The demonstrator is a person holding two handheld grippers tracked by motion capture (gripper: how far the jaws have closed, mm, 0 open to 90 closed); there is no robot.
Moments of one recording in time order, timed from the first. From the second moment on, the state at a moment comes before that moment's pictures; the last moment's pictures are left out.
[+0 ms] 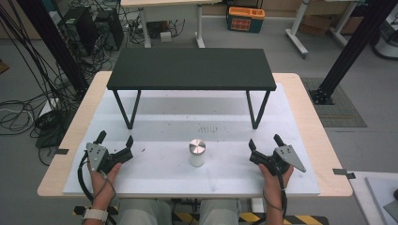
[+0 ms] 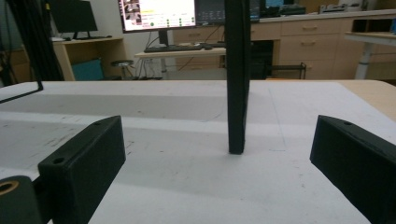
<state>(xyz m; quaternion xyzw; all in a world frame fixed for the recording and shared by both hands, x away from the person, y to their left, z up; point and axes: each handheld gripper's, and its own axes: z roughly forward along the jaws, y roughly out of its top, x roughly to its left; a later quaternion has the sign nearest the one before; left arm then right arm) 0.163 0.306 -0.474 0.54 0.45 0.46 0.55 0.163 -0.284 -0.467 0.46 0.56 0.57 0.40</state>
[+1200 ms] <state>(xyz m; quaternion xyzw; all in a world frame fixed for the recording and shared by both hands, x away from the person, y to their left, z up) 0.163 0.307 -0.475 0.54 0.44 0.46 0.55 0.190 -0.256 -0.427 0.24 0.67 0.65 0.25</state>
